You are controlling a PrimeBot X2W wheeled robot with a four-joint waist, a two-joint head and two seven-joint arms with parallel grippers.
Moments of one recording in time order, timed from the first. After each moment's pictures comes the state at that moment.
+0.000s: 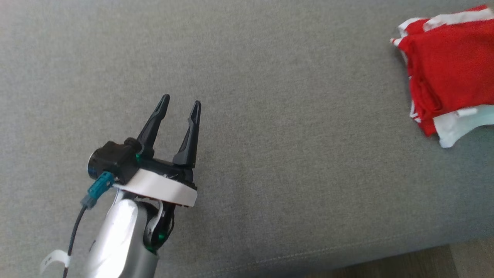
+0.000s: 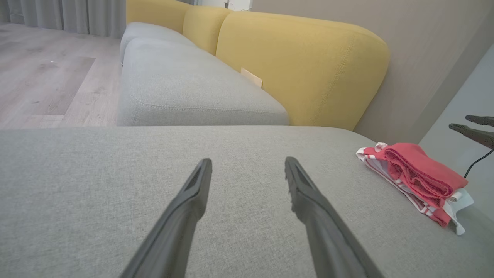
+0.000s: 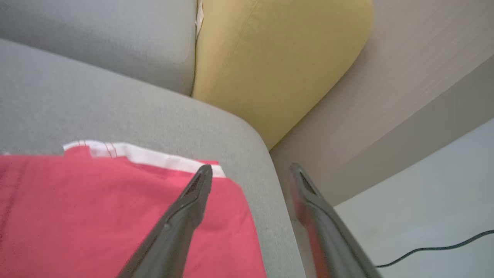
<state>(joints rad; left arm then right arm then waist) -0.25 0.05 -0.27 0.15 -0.24 -0.12 -0.25 -0.73 -0.50 -0.06 0.71 -0.14 0.13 0.03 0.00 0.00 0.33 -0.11</state>
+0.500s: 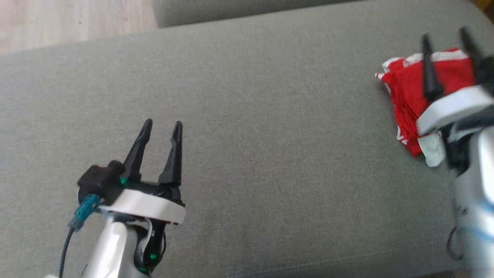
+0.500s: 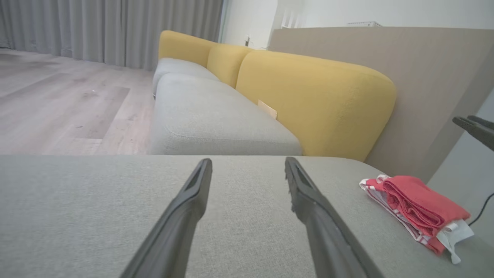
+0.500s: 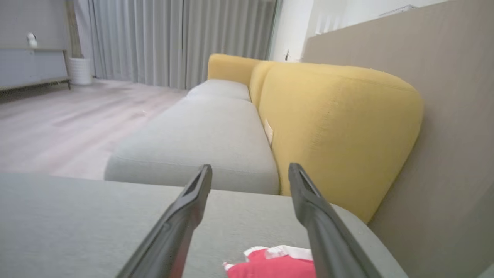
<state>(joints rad) -0.15 0.05 -0.22 0.13 -0.29 -0.09 -0.25 -0.53 -0.23 0.00 0.39 0.06 0.13 -0.02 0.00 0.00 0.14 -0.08</state>
